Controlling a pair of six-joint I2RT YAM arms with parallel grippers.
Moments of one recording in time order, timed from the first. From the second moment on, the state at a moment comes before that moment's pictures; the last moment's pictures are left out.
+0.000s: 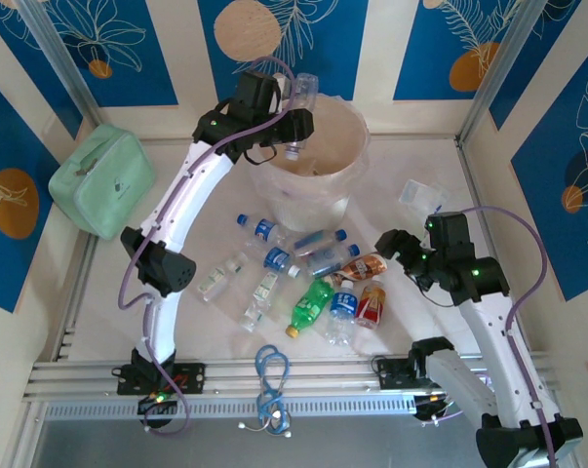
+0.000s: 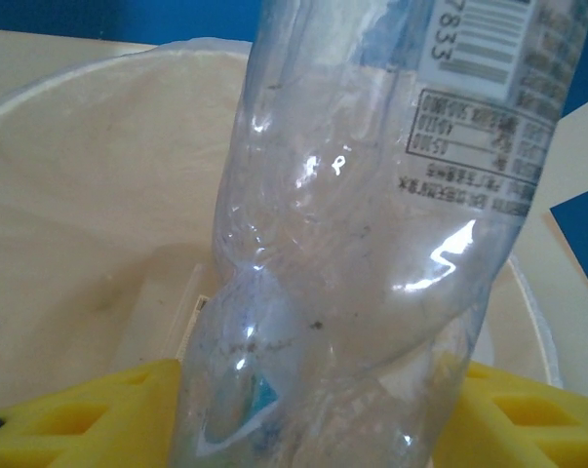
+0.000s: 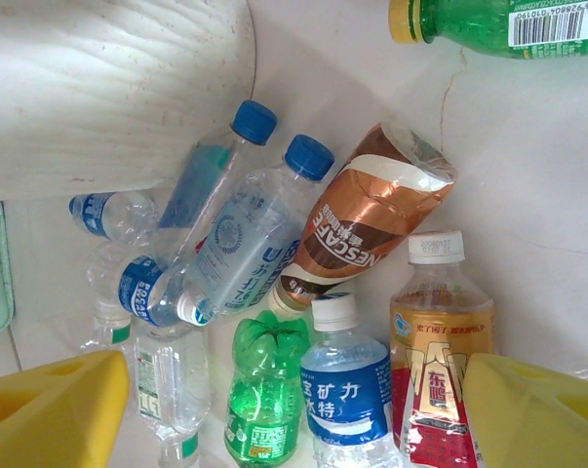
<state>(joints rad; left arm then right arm) -0.57 2.10 2.48 -0.94 0.10 -0.49 0.16 0.79 0.91 -1.03 -0.21 0.82</state>
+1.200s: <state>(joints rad) -0.57 1.37 1.64 -0.75 0.14 -0.52 -0.11 1.01 1.01 -1.04 -0.25 0.72</state>
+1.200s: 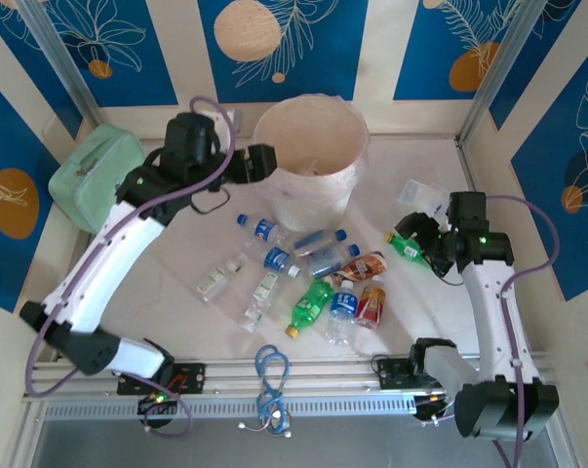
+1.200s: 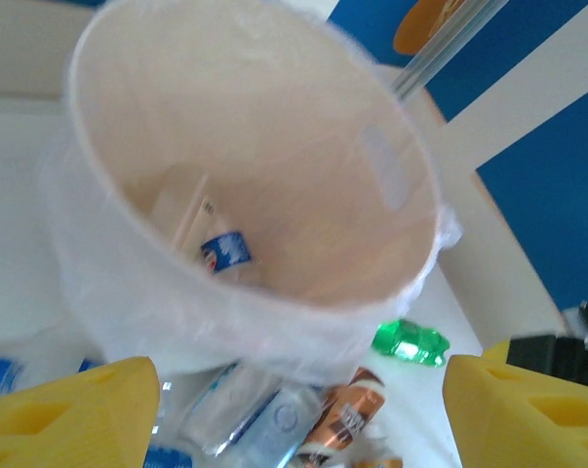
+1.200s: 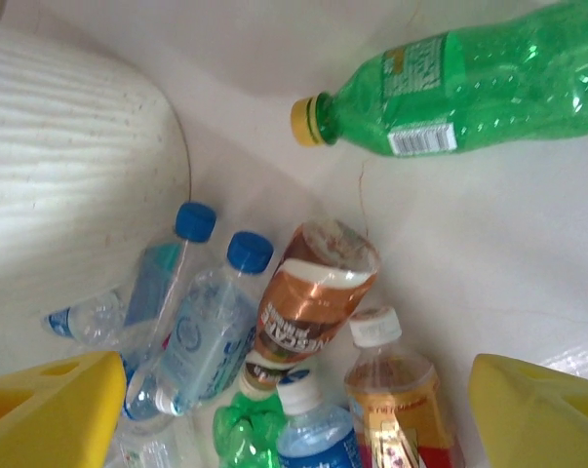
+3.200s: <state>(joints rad) -0.57 1.17 0.96 -0.64 0.19 -0.68 -0.15 1.60 1.06 -0.86 -0.13 0.58</state>
